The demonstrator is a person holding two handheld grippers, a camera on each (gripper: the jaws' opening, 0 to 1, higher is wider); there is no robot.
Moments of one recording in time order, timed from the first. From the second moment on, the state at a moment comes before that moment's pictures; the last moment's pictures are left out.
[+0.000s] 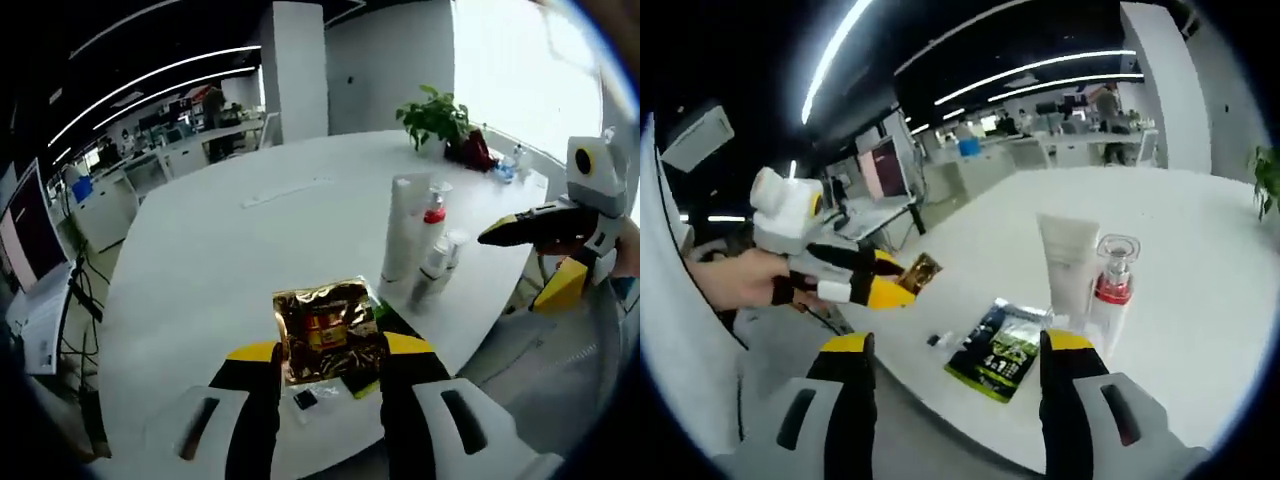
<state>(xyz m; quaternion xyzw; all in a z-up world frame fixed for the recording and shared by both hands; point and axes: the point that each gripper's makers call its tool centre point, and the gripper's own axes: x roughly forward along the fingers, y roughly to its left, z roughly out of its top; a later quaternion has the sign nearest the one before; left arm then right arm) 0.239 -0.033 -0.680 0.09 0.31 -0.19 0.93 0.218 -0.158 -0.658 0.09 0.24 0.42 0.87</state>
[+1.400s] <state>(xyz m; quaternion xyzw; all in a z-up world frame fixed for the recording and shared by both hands) 0.204 -0.085 -0.635 0.15 0.23 -0.27 0.92 0.211 -0.106 -0.634 0.32 0.25 0.44 0.80</state>
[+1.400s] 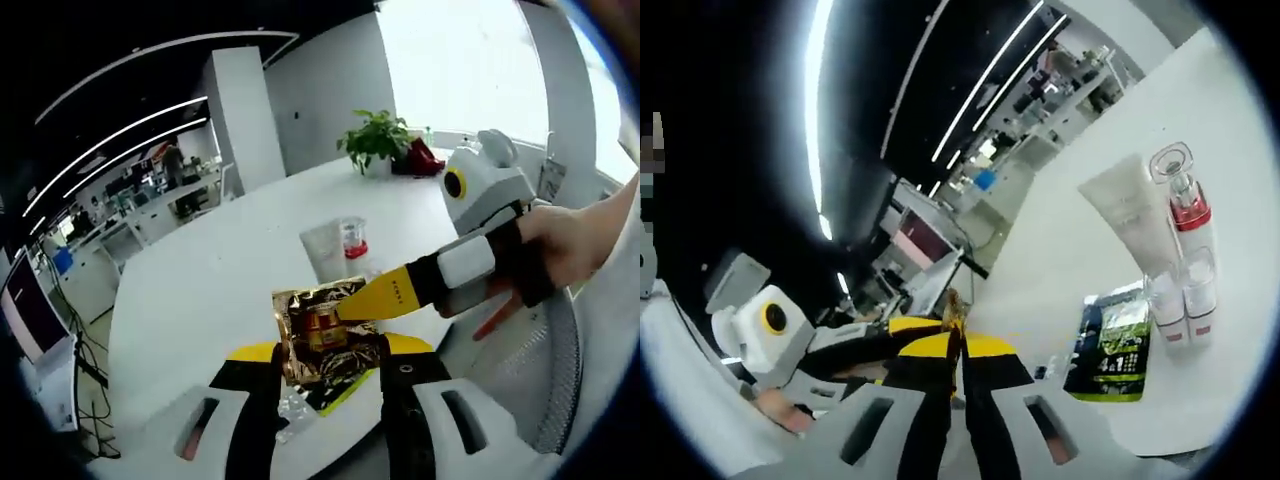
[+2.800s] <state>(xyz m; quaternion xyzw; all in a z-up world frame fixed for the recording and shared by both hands) 0.179 -0.061 -0.620 -0.15 0.28 -0.41 0.85 0.189 -0.099 -0.604 0.32 0.28 0.57 0.71</state>
